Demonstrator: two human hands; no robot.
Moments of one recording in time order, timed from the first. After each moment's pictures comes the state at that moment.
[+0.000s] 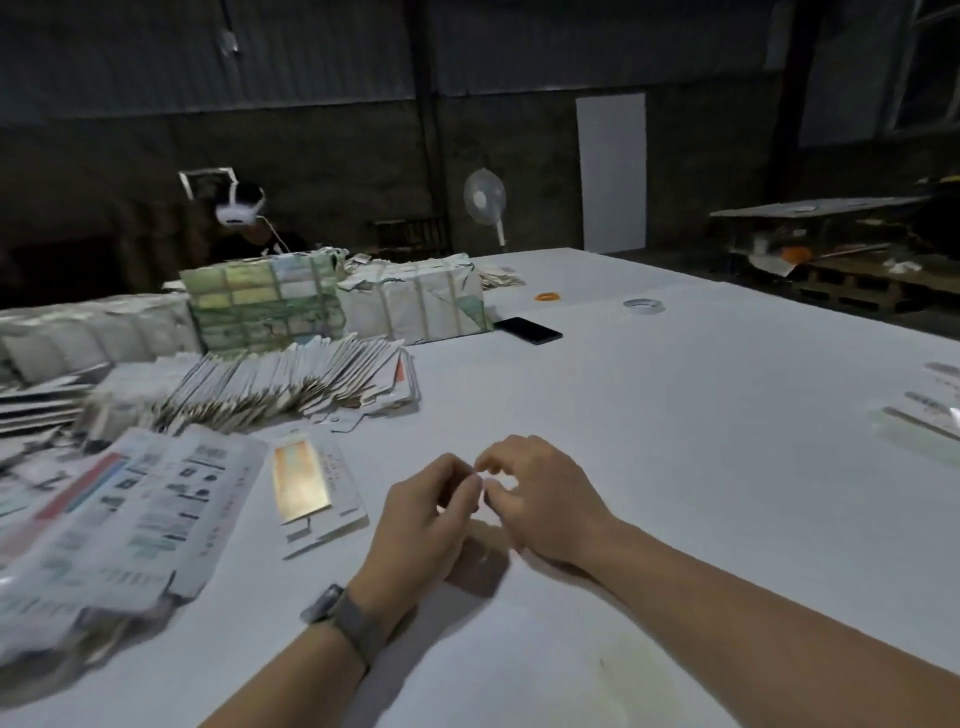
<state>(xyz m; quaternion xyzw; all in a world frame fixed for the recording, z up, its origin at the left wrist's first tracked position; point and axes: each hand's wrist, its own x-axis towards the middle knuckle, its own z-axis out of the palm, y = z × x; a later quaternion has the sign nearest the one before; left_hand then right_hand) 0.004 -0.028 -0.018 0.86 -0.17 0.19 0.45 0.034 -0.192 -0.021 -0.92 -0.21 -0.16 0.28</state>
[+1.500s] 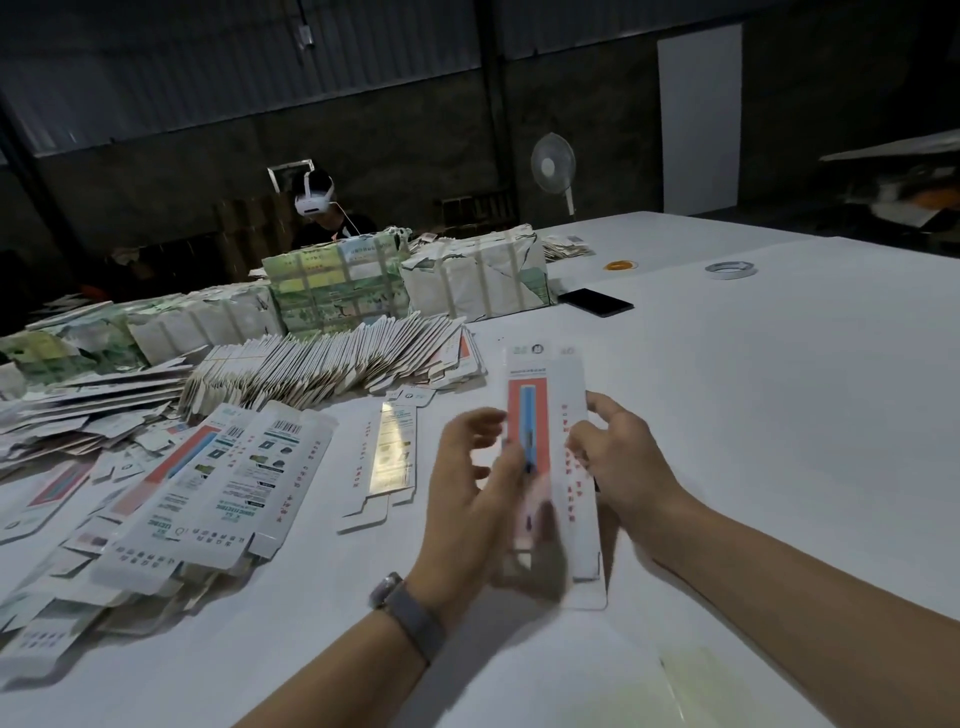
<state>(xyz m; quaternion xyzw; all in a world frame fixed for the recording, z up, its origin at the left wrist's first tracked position) -0.010 -0.037 -0.014 0.78 -0.10 0.22 0.58 0.030 -0.183 -0.004 -0.70 -0.06 -0.01 0.71</state>
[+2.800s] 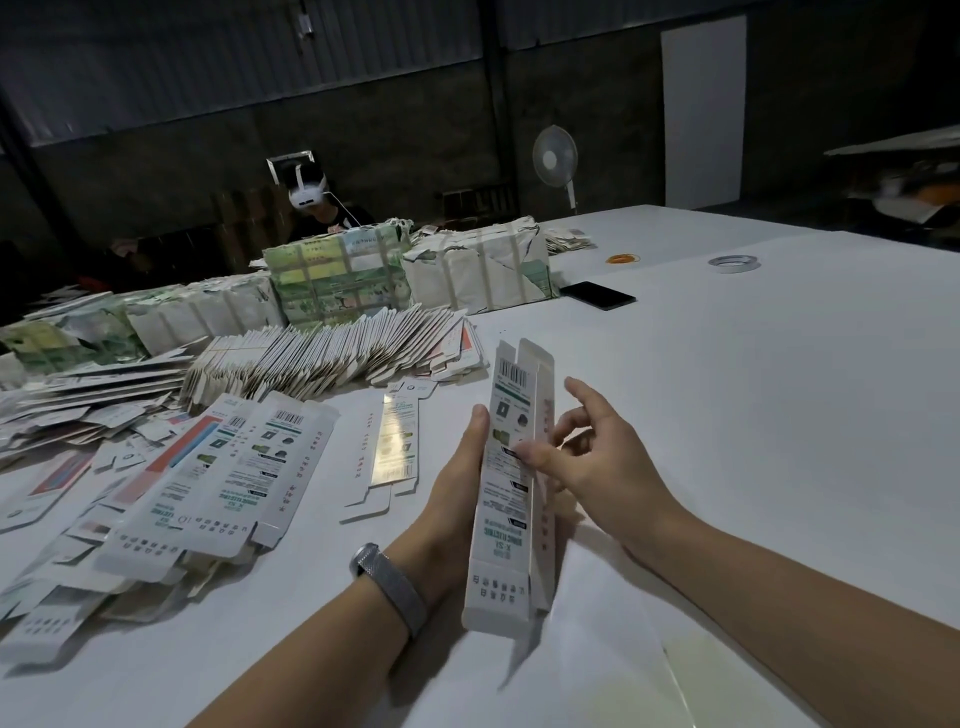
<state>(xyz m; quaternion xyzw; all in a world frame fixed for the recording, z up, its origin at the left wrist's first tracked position) 0.001 -0.024 -0.005 0.62 -0.08 -0.10 0.77 0.029 -0.173 -0.023 -0.71 -0.14 -0.06 0.69</state>
